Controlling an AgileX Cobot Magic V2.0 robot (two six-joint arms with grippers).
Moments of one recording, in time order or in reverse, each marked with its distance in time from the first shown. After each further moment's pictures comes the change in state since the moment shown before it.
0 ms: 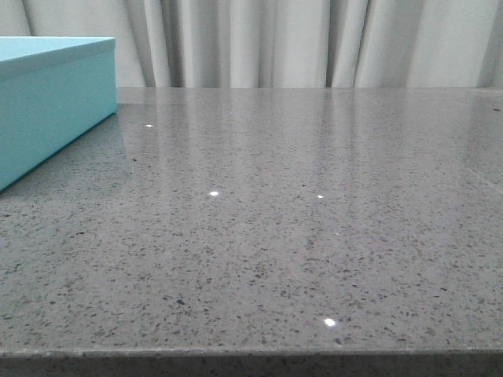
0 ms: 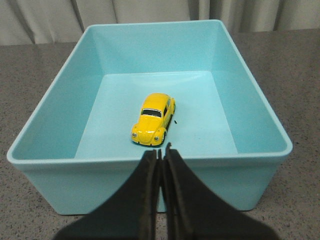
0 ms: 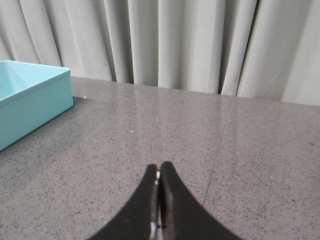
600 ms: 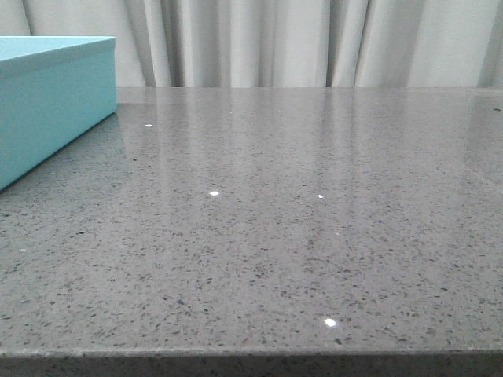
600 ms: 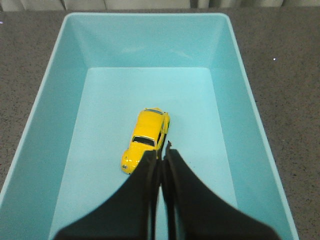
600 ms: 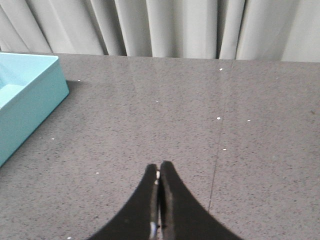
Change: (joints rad) left arm 0.000 0.510 -0.467 0.004 0.189 -0.047; right arm 0.000 0.359 -0.457 0.112 0.329 0.000
